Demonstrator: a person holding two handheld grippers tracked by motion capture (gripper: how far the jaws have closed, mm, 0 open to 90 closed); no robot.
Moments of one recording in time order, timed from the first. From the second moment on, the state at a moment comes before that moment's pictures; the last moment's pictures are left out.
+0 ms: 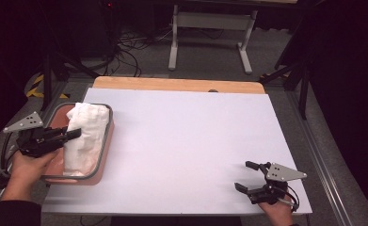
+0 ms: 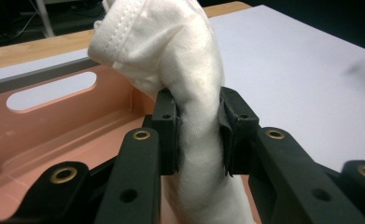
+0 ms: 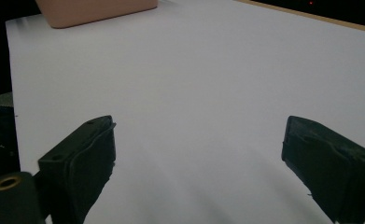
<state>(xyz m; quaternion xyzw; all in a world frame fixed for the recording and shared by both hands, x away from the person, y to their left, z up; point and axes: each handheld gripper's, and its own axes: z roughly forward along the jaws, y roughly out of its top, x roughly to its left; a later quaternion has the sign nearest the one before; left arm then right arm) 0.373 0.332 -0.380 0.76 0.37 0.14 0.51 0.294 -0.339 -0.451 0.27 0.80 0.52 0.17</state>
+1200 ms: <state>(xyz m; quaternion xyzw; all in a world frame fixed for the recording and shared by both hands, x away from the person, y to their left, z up) 0.404 0.316 -0.389 0.78 0.44 0.13 0.42 0.293 -0.337 -0.450 0.26 0.80 0.52 0.16</state>
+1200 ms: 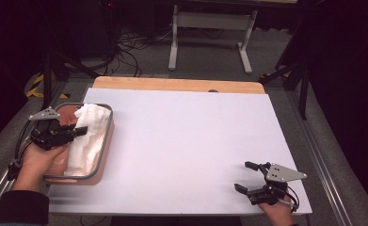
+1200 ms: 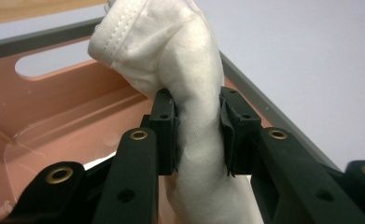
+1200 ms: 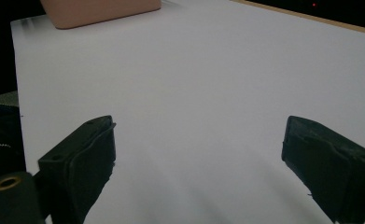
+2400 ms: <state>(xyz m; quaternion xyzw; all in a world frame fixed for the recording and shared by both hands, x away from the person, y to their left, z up) 0.407 0.306 -0.373 0.75 0.45 0.19 0.45 0.291 -0.338 -0.448 0.26 0.80 0.52 0.17</state>
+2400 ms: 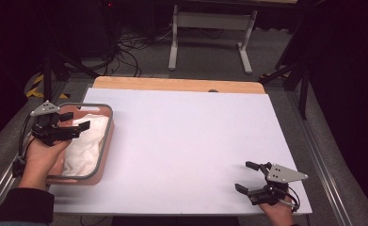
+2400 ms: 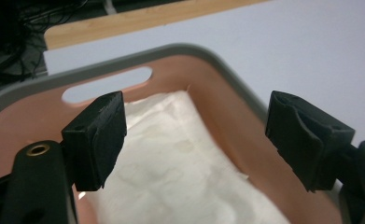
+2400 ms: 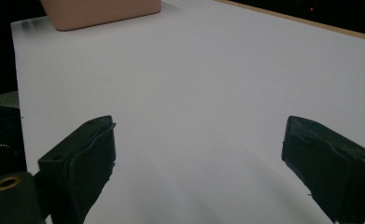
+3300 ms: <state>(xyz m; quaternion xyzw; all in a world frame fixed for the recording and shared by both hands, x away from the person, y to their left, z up) 0.361 0.232 -0.332 0.75 0.32 0.17 0.55 0.291 -0.339 -0.447 0.26 0.79 0.52 0.17</state>
